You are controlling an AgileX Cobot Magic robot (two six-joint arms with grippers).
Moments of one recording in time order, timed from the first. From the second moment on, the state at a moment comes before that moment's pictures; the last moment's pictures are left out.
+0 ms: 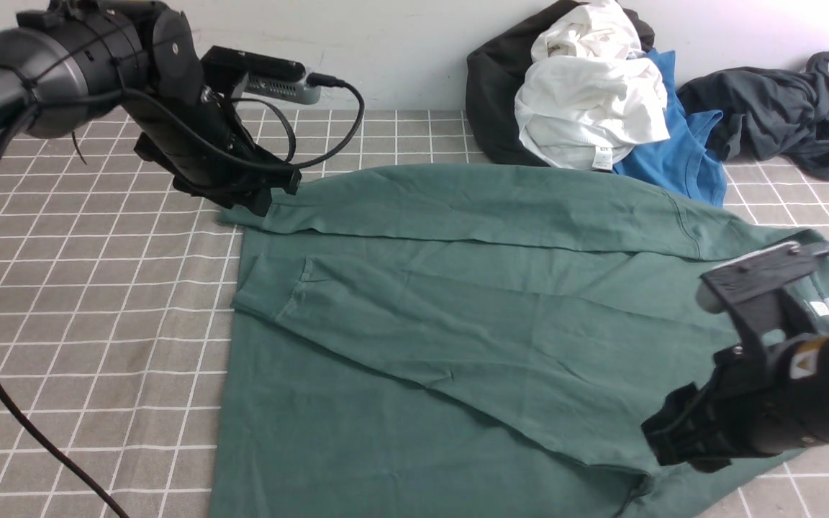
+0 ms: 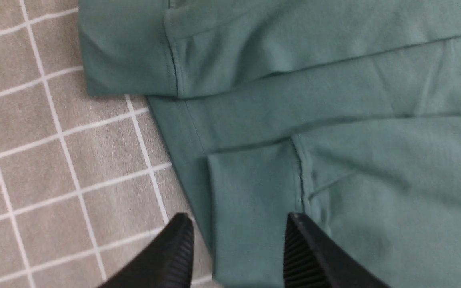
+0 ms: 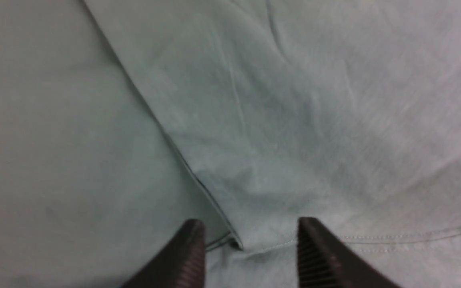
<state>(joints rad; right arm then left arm) 0.37 1.40 -0.73 0.25 0.63 -0.26 -0.18 2.00 -1.73 -0.09 0.91 0.13</state>
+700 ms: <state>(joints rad) 0.37 1.55 -0.73 0.20 0.59 -0.24 -0.18 1.70 -1.62 -0.34 1.09 0.32</state>
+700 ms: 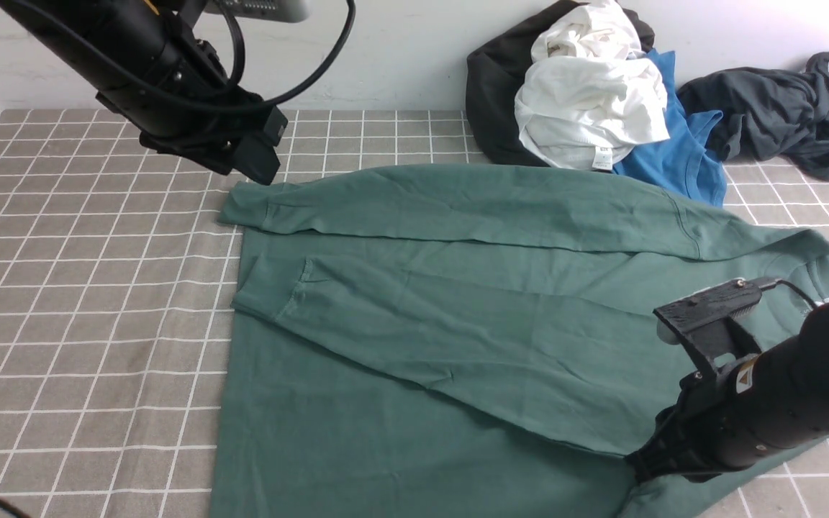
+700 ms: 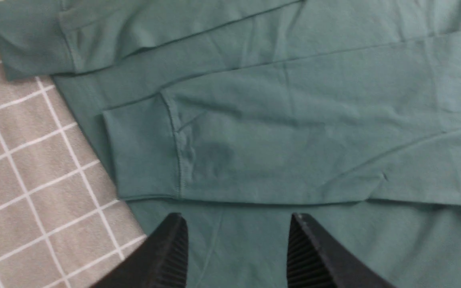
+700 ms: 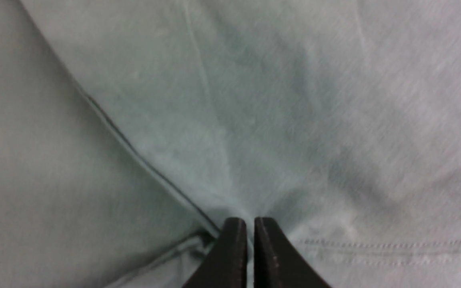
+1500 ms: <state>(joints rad) 0.42 1.55 -0.73 0.09 0.54 -0.23 -0.18 0.88 -0.72 -0.44 0.42 0.35</state>
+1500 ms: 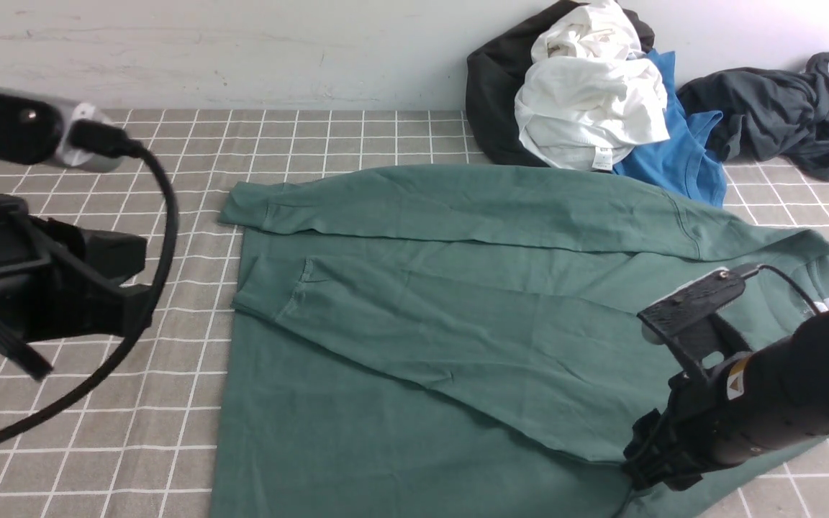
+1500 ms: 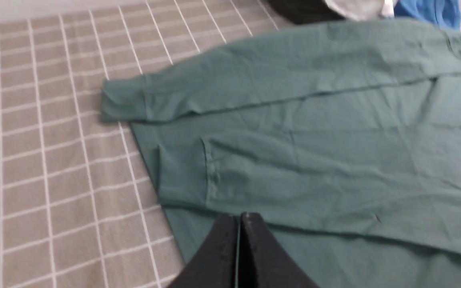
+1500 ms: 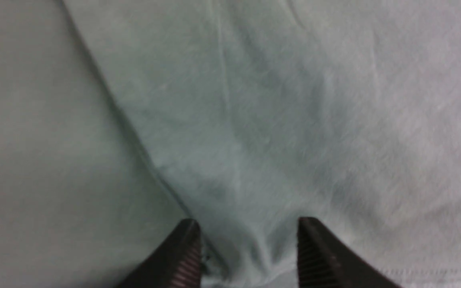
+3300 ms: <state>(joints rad) 0.42 1.40 -0.93 0.04 0.90 -0.11 -0.17 1.31 -0.99 -0.44 0.63 0.33</state>
